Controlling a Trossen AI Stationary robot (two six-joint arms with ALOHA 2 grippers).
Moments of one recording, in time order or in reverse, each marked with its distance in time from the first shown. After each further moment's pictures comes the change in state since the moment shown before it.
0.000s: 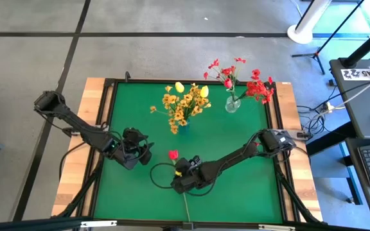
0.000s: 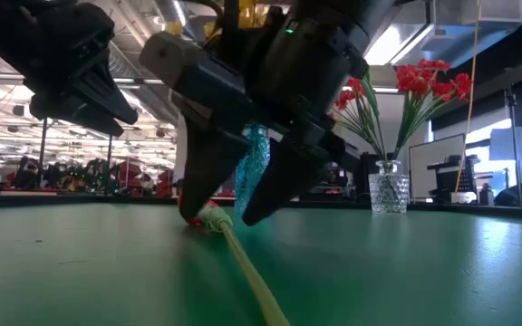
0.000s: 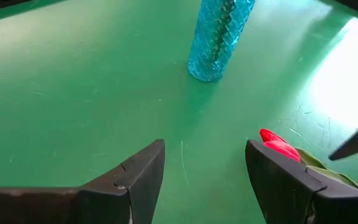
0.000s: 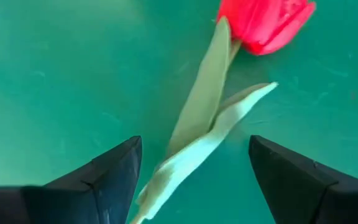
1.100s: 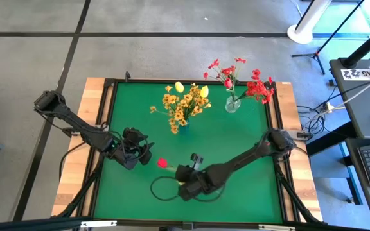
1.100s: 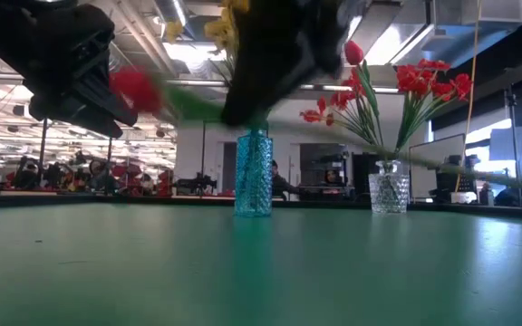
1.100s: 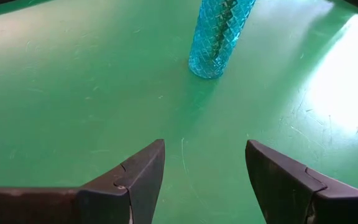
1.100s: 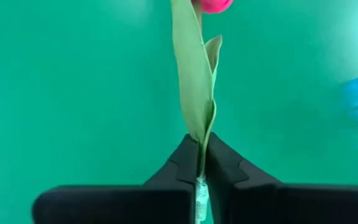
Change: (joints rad) left arm -0.001 0.000 0.000 -0.005 0.010 -0.006; right arm 0.068 -0.097 0.079 -0.151 0.112 -0.404
